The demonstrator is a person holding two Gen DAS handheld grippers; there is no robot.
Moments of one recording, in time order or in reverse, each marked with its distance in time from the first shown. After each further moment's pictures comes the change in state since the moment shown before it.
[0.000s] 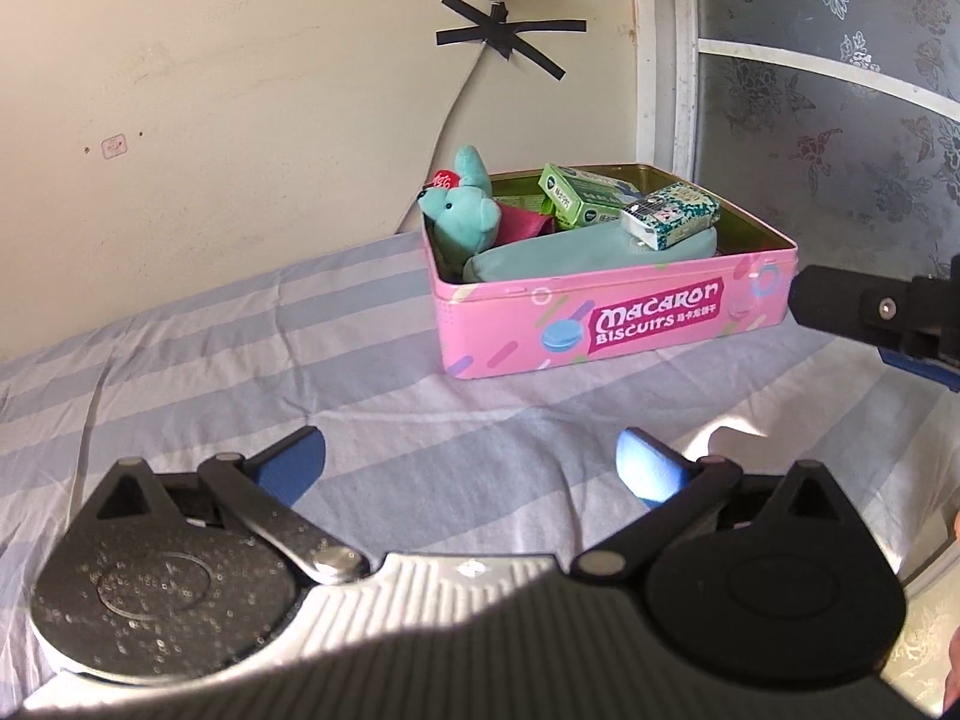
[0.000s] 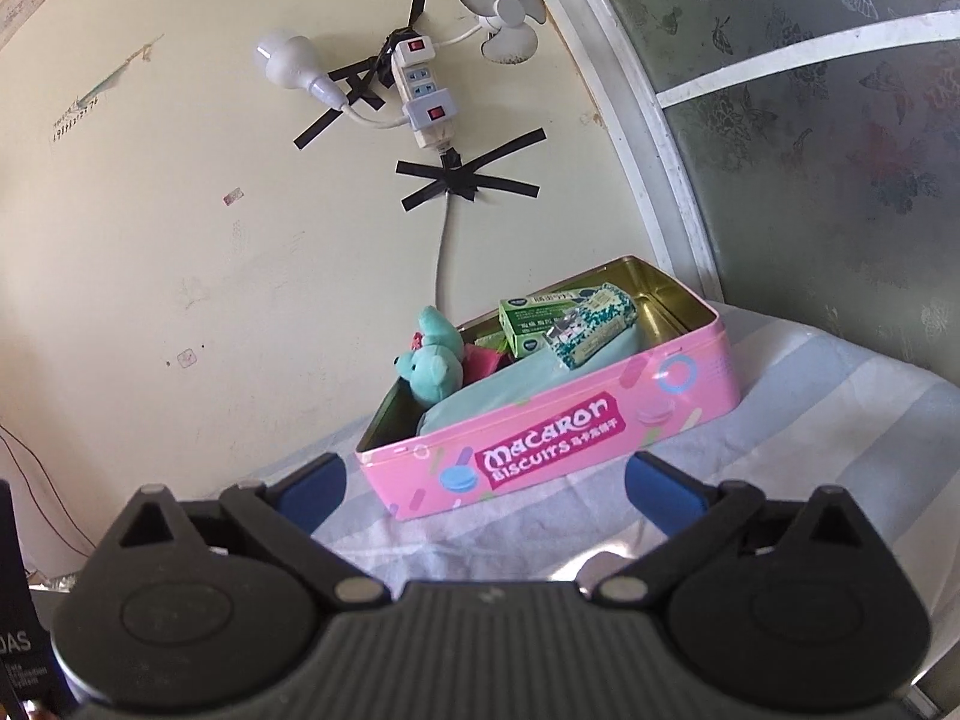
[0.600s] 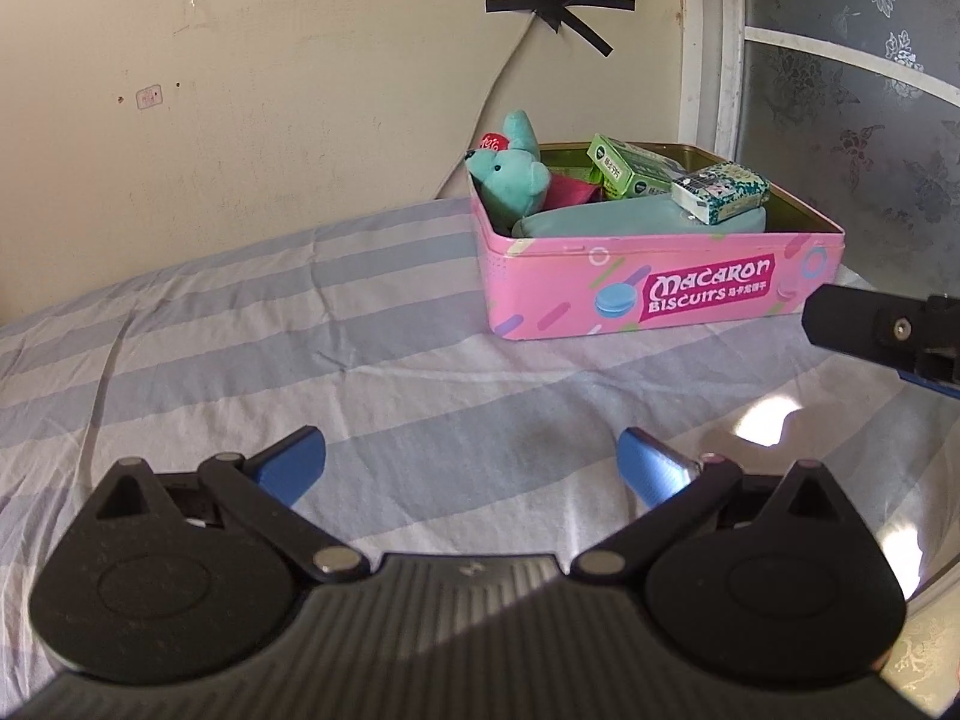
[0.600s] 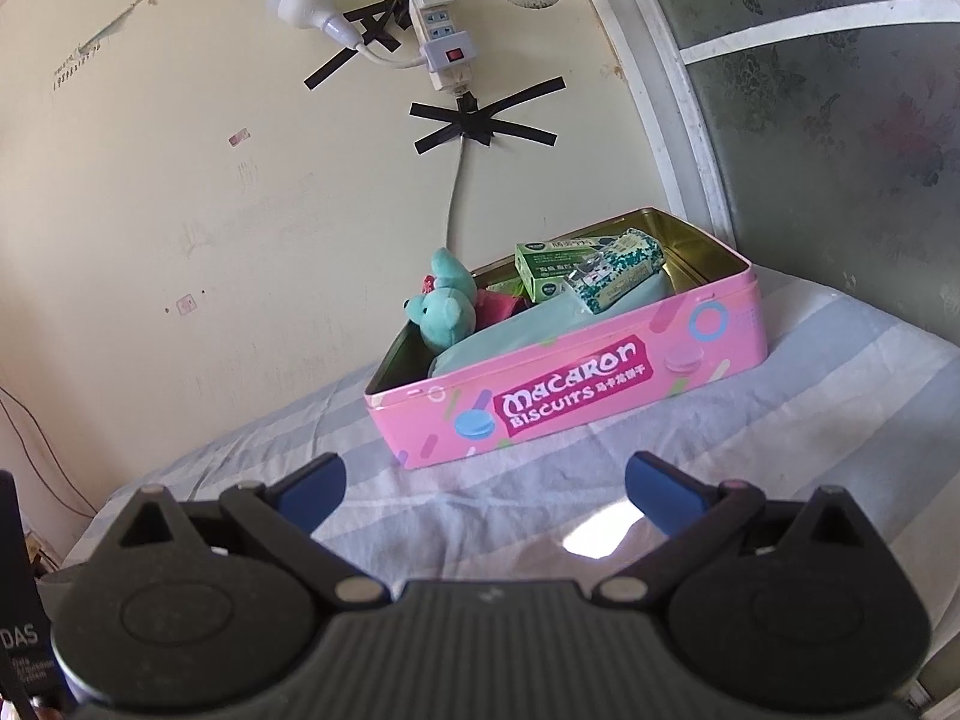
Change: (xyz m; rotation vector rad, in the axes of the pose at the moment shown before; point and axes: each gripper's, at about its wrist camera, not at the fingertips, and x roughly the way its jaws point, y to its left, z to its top) left arm 0.011 0.015 -0.015 -0.043 0.038 0.045; right arm 0.017 0.013 -0.016 -0.035 0.082 -0.005
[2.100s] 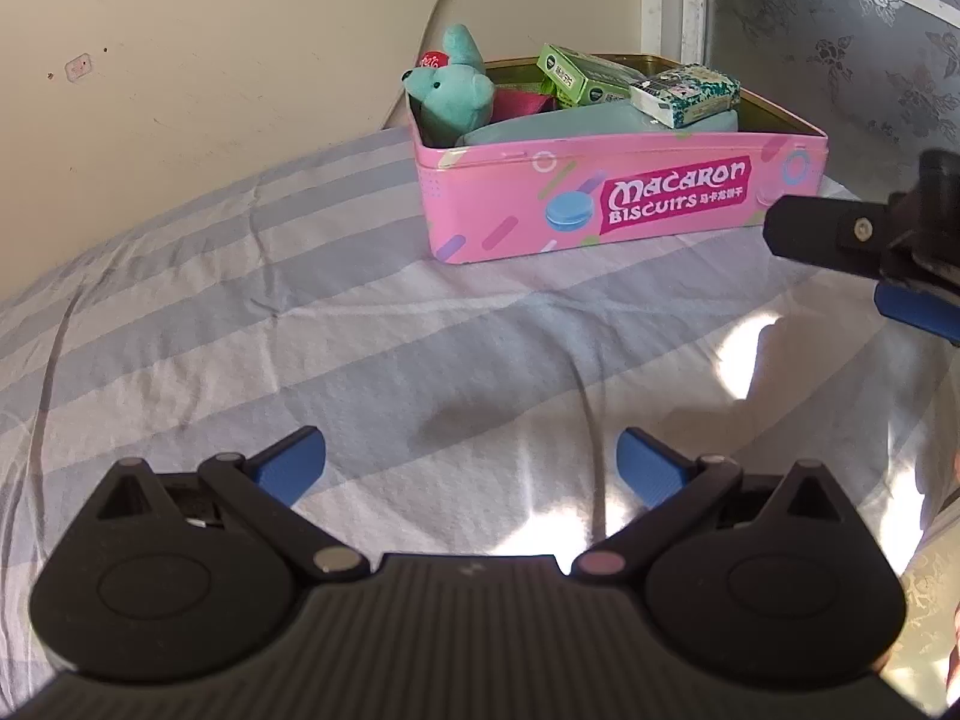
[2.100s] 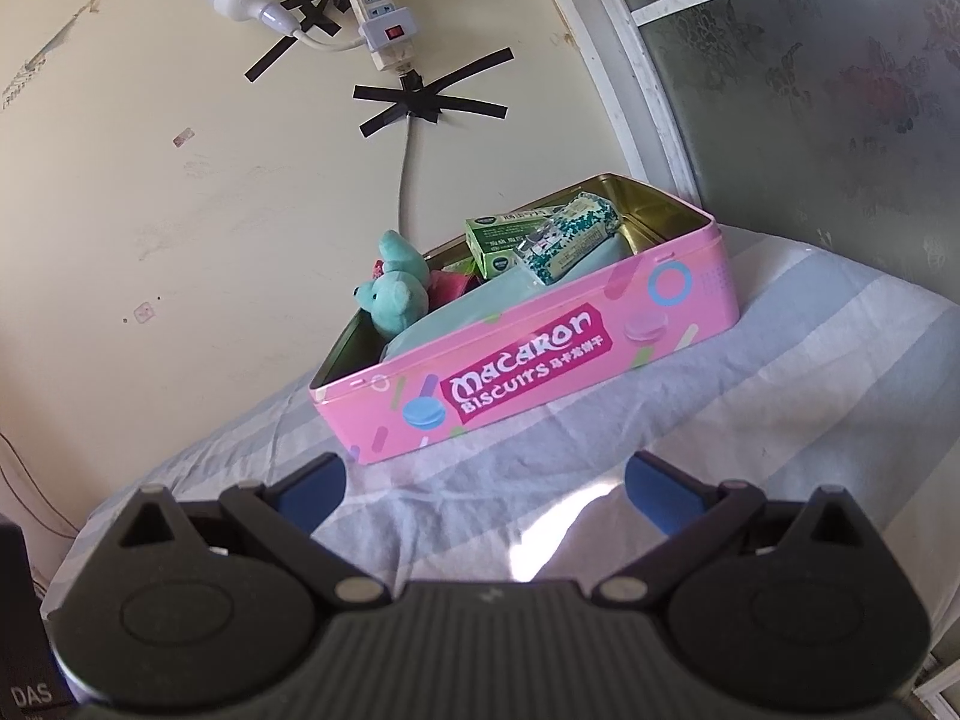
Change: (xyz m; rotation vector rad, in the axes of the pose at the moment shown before) left arm 0.027 -0.022 -0.007 0.076 0.145 -0.046; right arm 0.022 -0.022 -0.002 0.072 0.036 -0.043
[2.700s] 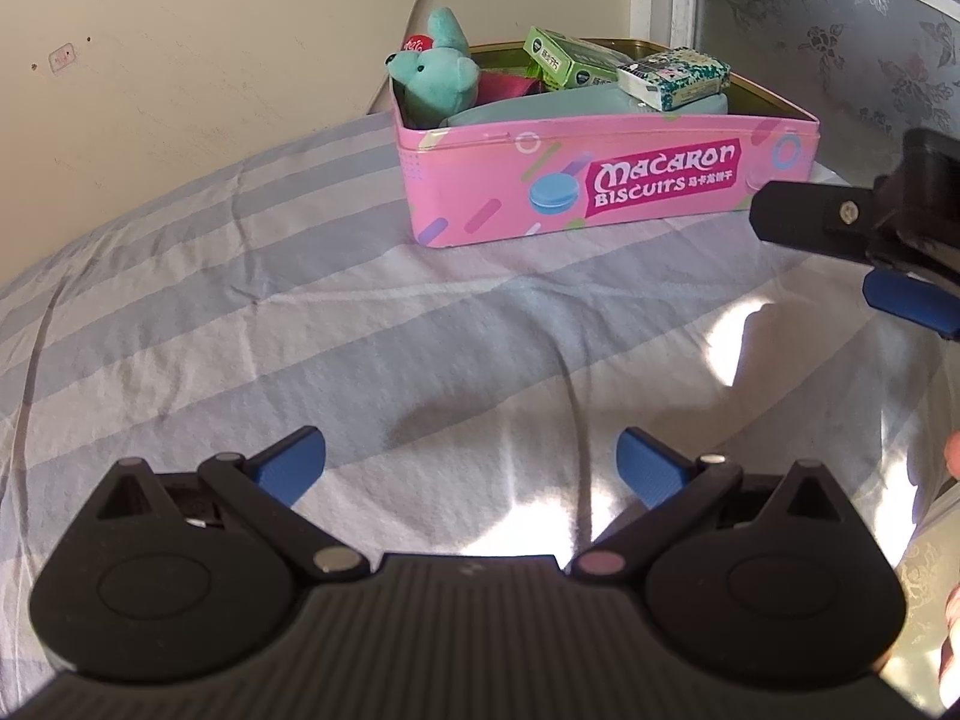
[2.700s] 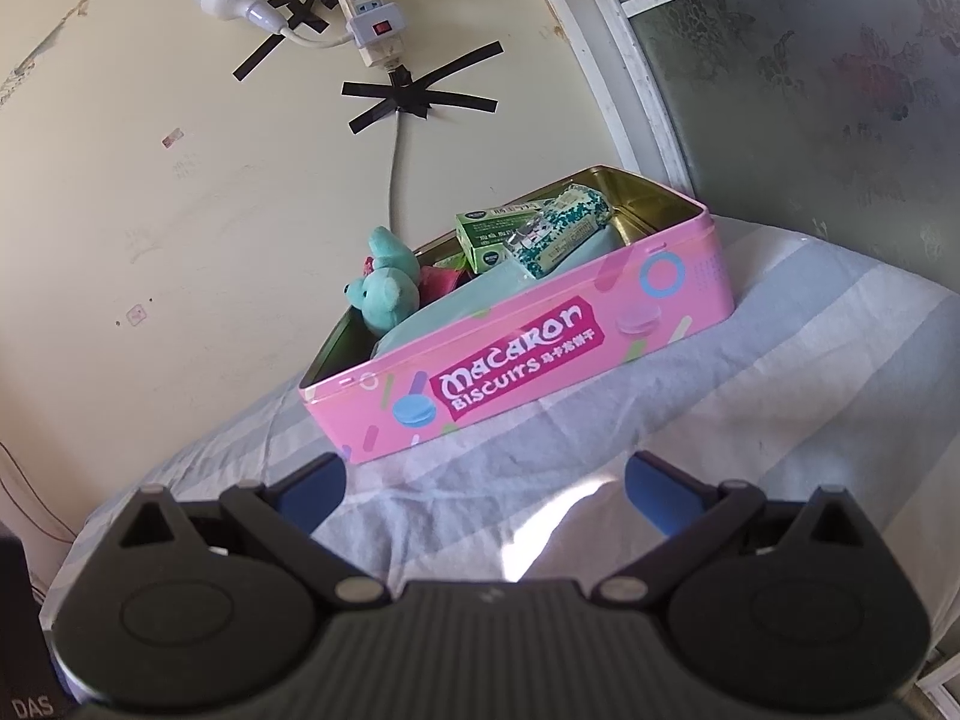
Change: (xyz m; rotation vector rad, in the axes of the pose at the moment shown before) left arm 0.005 -0.004 -0.001 0.004 0.027 -0.023; right arm 0.004 -0.004 0.000 0.018 0.009 -0.008
